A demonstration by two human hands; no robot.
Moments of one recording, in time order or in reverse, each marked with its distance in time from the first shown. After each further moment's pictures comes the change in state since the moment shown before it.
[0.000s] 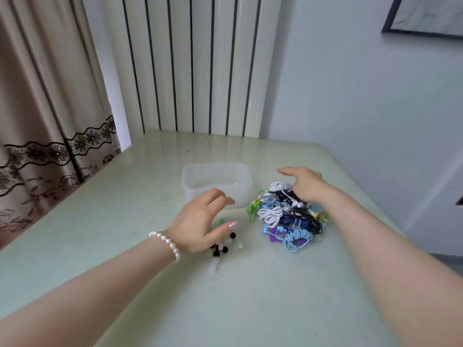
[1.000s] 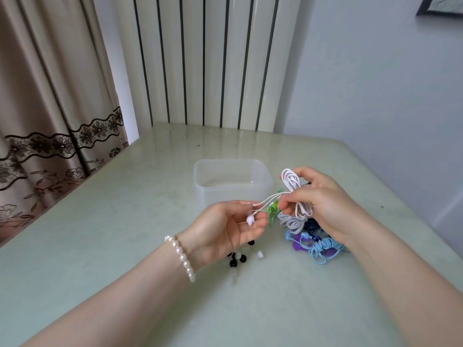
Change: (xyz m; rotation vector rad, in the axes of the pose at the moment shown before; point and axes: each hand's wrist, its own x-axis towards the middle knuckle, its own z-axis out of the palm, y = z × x) left_hand 0.020 0.026 -0.005 -1.781 0.019 -0.955; right_hand -0.073 -0.068 0.002 1.075 -0.176 0.031
